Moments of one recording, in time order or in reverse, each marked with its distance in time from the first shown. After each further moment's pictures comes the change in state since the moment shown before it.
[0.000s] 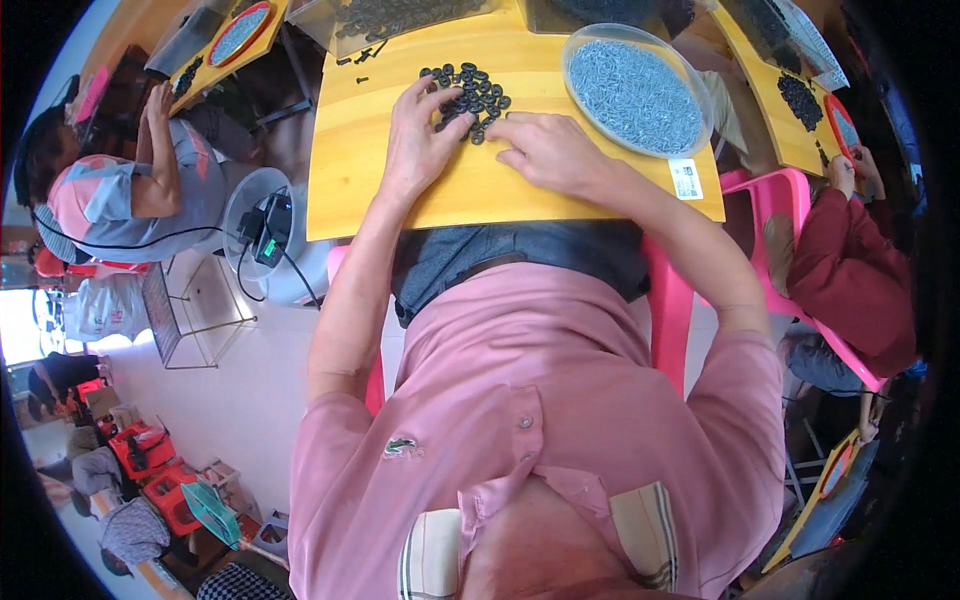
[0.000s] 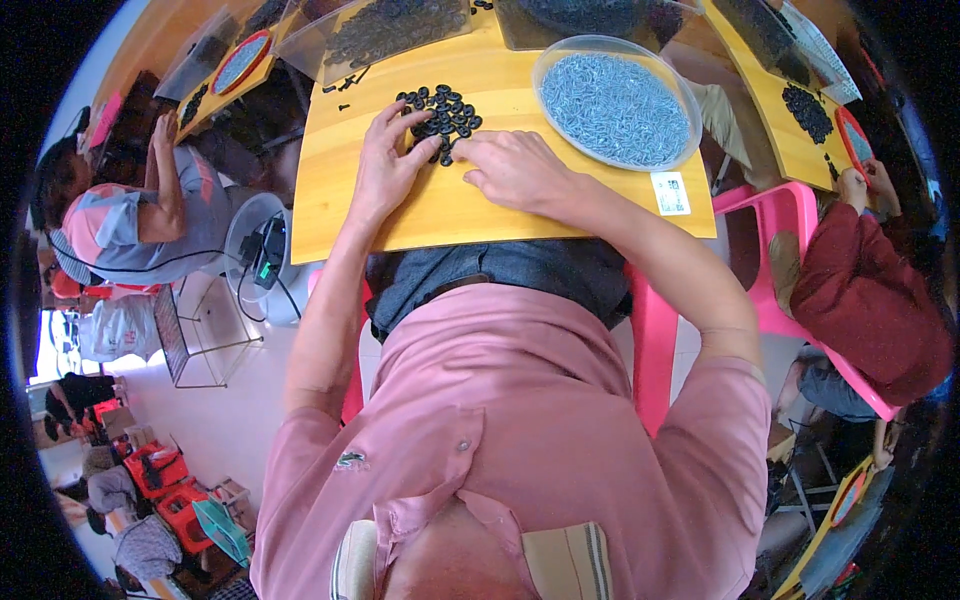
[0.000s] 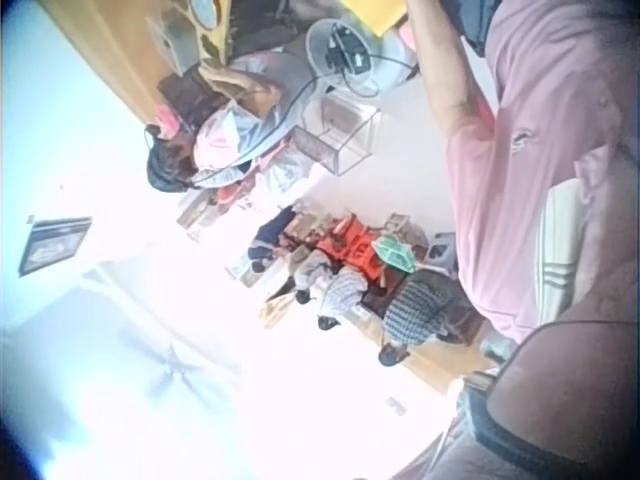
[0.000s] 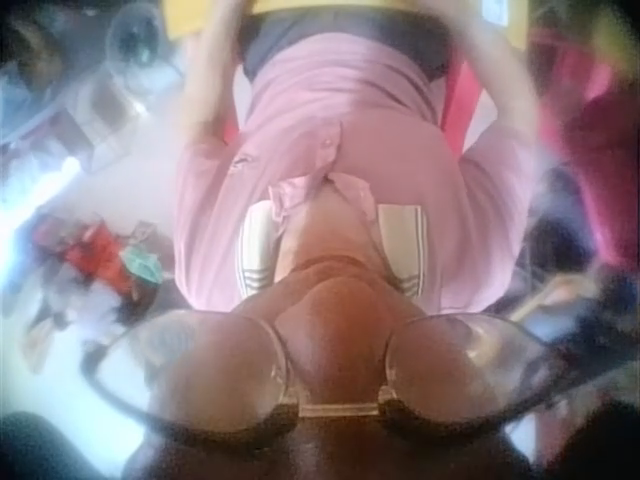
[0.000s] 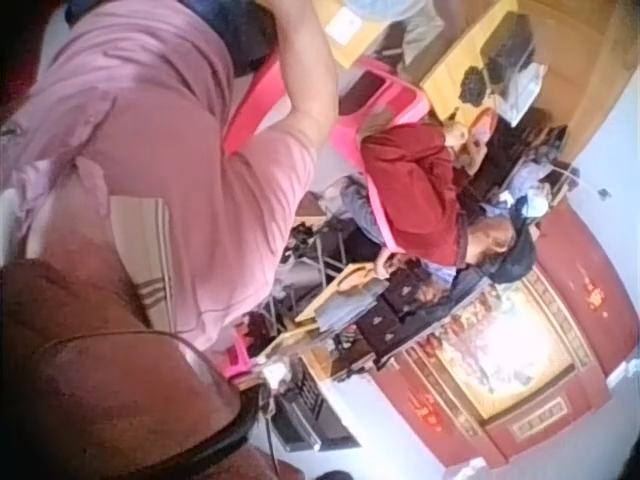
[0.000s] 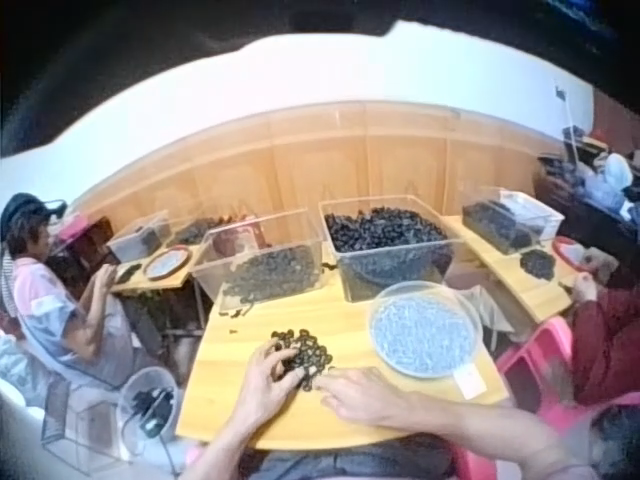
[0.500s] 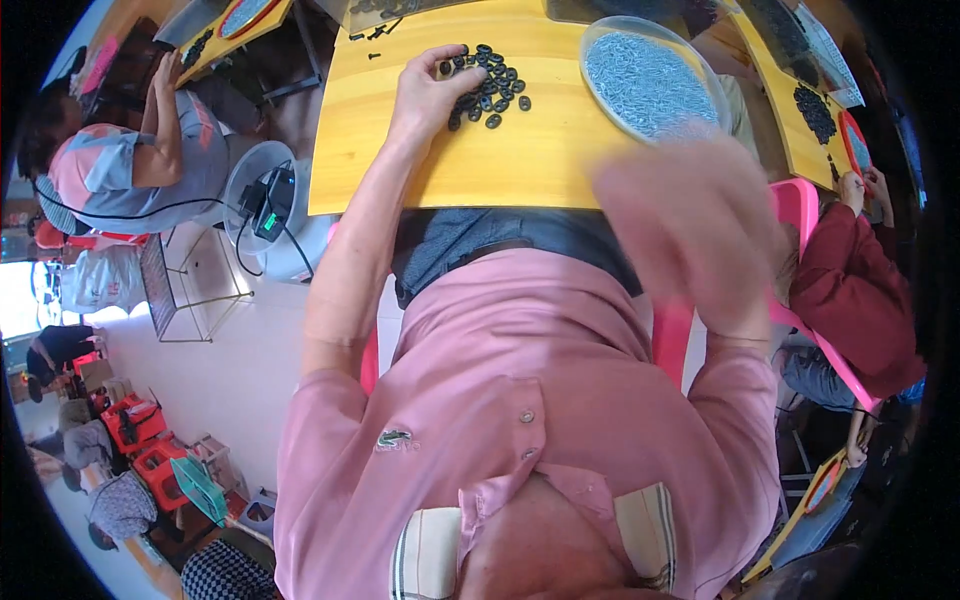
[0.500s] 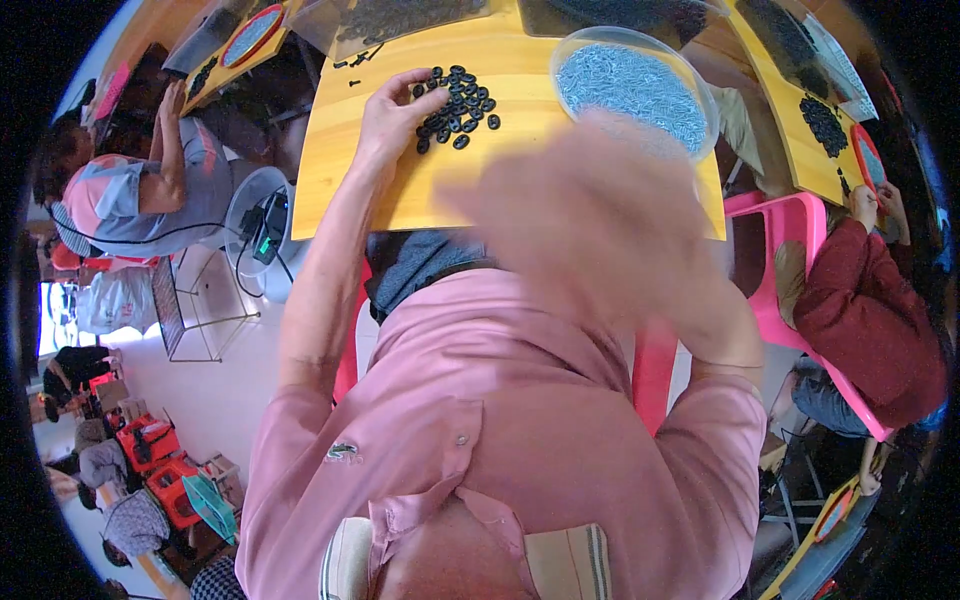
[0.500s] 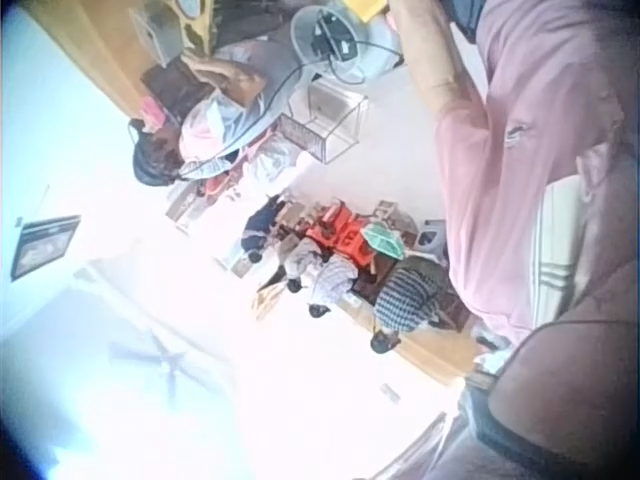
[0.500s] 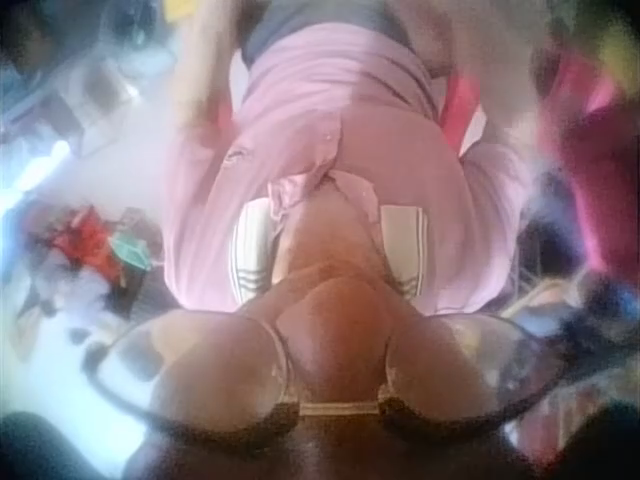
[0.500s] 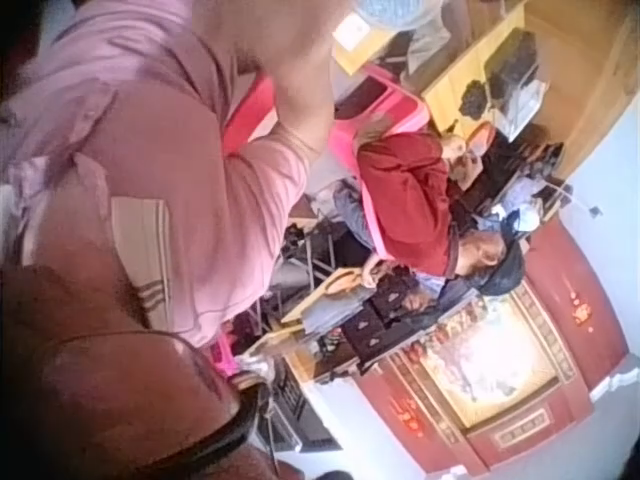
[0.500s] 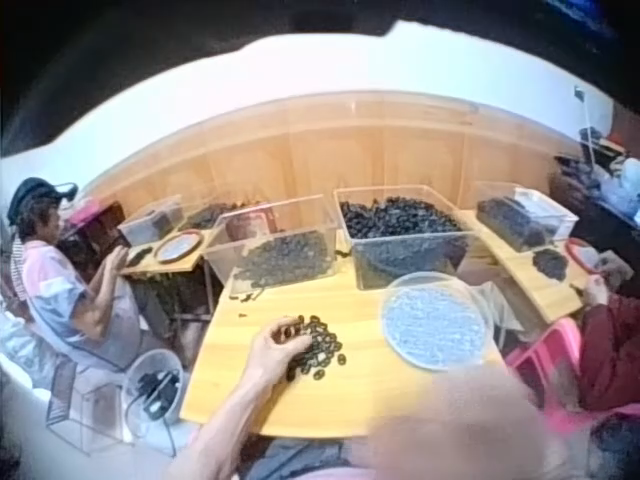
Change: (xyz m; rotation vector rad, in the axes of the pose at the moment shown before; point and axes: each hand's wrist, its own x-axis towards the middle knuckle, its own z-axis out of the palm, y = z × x) left_hand 0.026 0.006 0.008 -0.639 0.038 -0.499; right_hand -0.066 -0.130 -0.132 -0.343 0.373 -0.282
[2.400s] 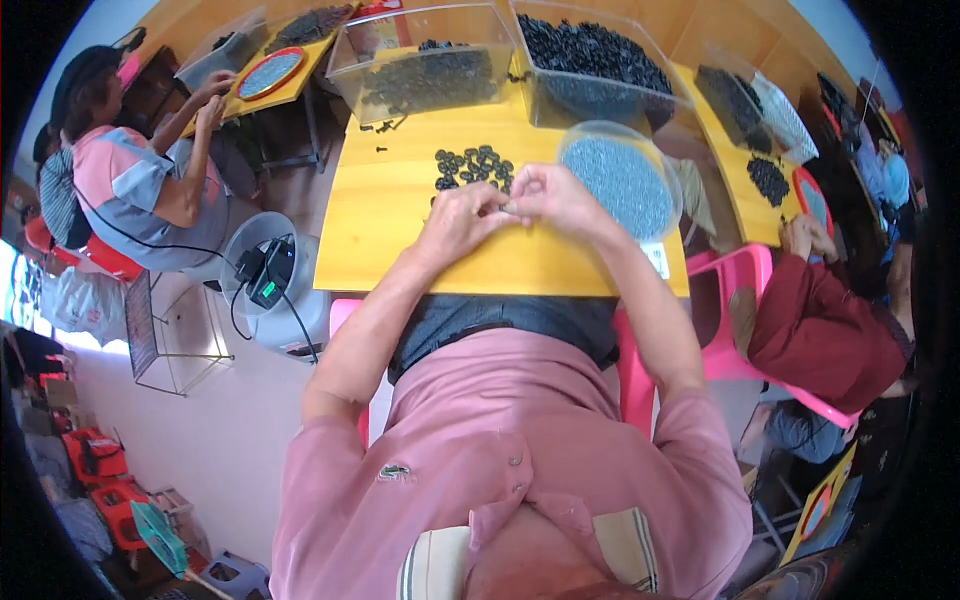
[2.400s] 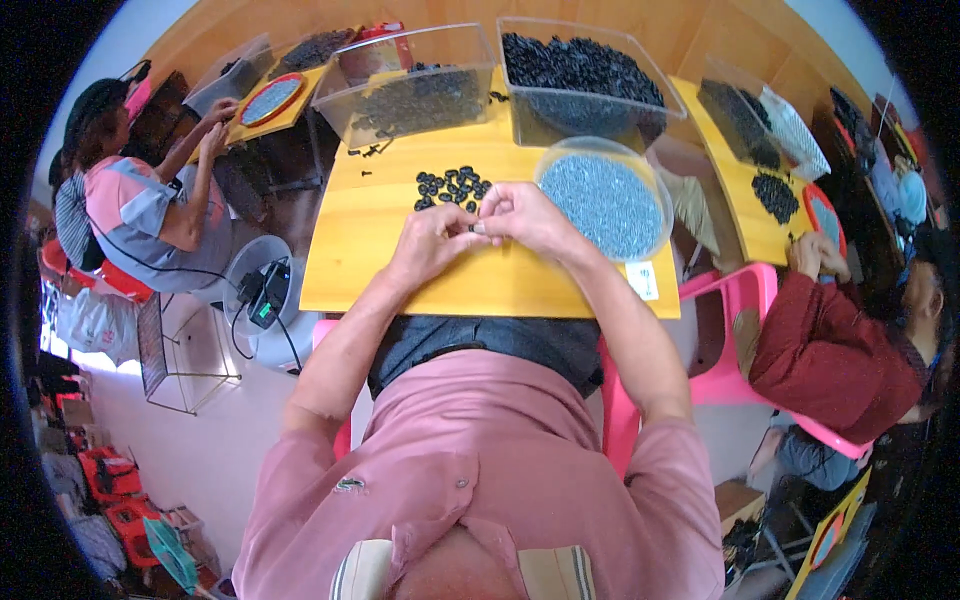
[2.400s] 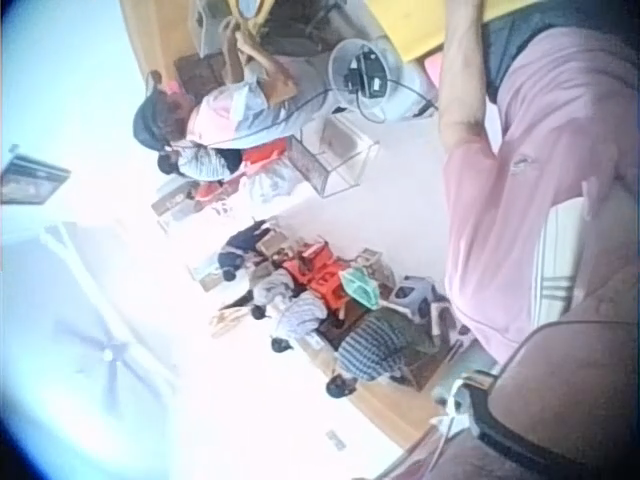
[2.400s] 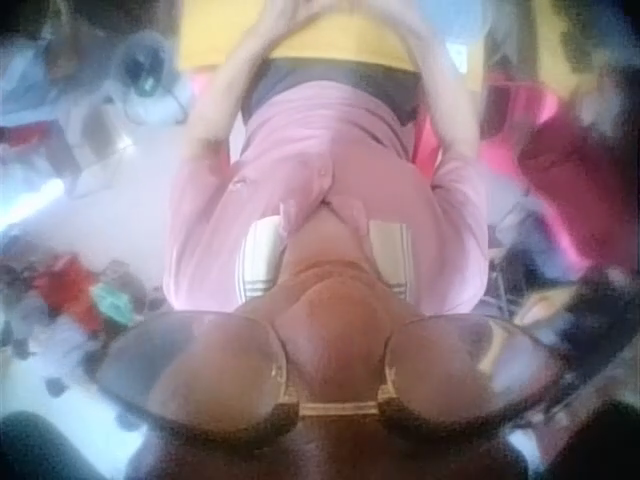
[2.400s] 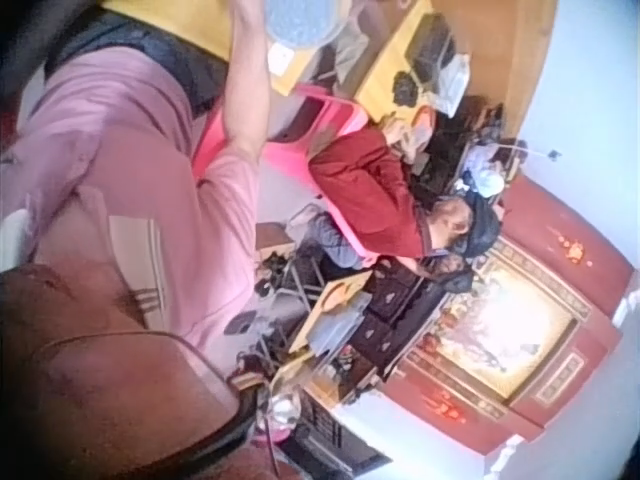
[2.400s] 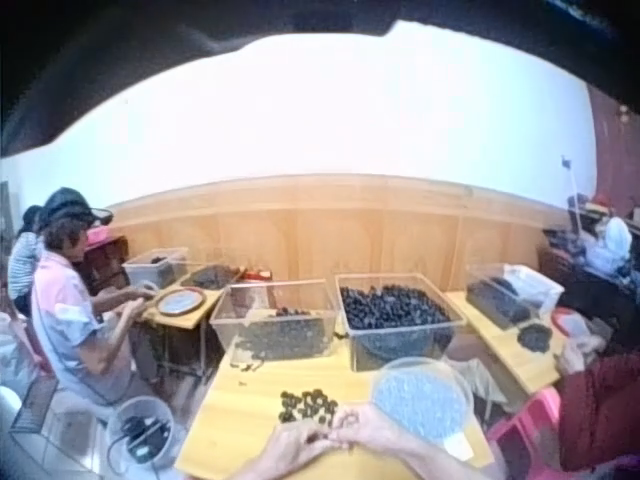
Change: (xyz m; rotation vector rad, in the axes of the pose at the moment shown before) left_hand -0.042 0.021 0.018 0.431 -0.235 0.617; right_hand 0.003 0.108 0.150 1.172 -0.401 0.839
